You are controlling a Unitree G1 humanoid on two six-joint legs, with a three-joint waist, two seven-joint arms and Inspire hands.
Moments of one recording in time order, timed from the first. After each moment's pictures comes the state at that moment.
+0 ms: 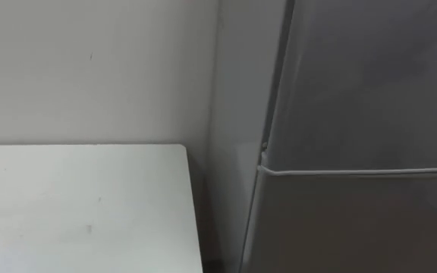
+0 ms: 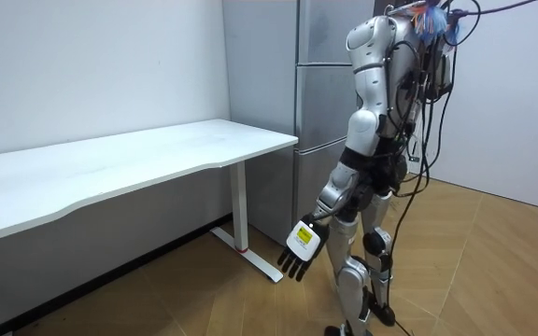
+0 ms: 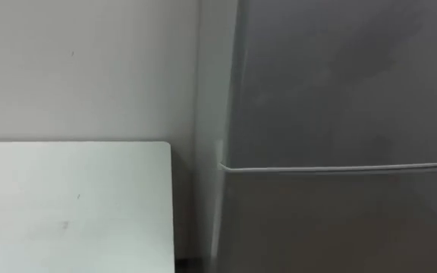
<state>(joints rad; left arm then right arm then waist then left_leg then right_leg) 0.38 0.26 0.23 1.01 0.04 -0.07 0.07 0.18 -0.54 -0.57 -0.32 0.04 -0.20 -0.75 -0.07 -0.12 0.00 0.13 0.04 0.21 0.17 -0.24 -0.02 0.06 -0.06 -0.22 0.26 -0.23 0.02</state>
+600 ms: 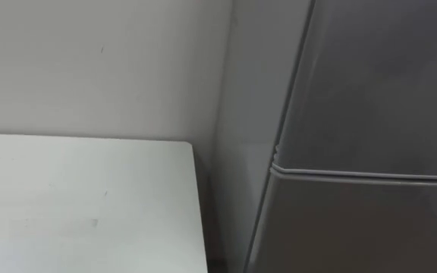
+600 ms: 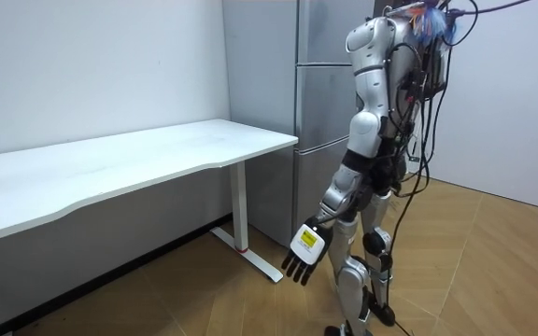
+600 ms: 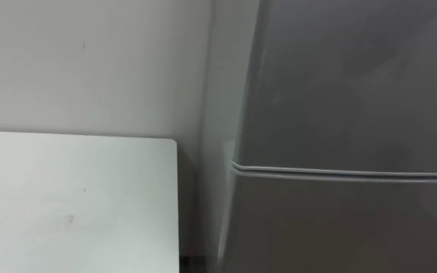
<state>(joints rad) 0.38 0.26 0.23 1.03 0.06 -0.07 0.07 0.12 -0.54 -0.52 -0.43 -0.01 -0.22 -0.69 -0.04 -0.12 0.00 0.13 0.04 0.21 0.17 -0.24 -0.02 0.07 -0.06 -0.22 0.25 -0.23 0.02</state>
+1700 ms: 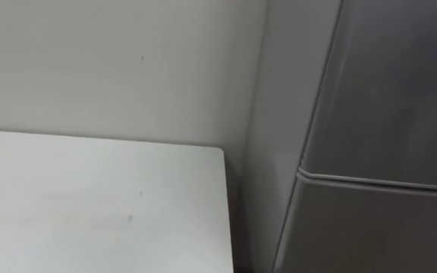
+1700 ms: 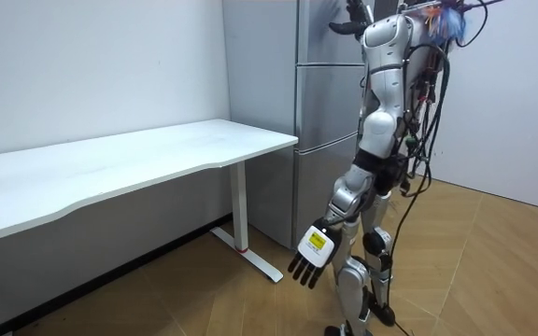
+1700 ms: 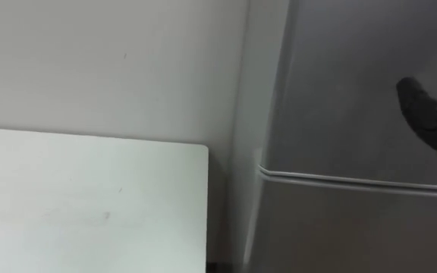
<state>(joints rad) 0.32 0.26 0.21 1.05 0.17 -0.04 0.05 -0.12 -0.54 -0.25 -0.31 0.03 -0.21 -0.47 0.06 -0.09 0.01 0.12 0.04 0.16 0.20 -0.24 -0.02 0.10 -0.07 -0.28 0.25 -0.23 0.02</state>
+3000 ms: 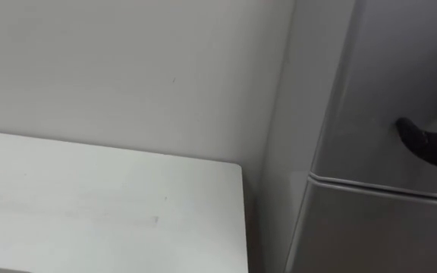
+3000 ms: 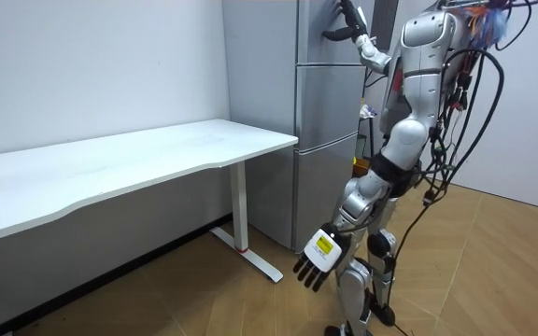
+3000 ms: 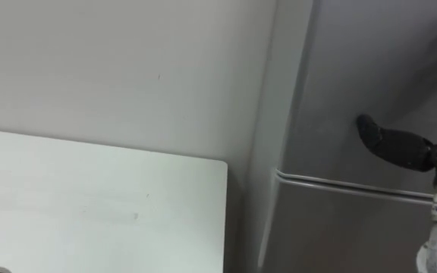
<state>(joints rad) 0.30 0.29 0.11 0.95 0.21 0.07 0.03 -0.32 -0.58 -0.14 0.17 -0.18 -0.23 -0.51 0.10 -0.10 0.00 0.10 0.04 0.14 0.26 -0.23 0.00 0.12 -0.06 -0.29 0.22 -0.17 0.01</state>
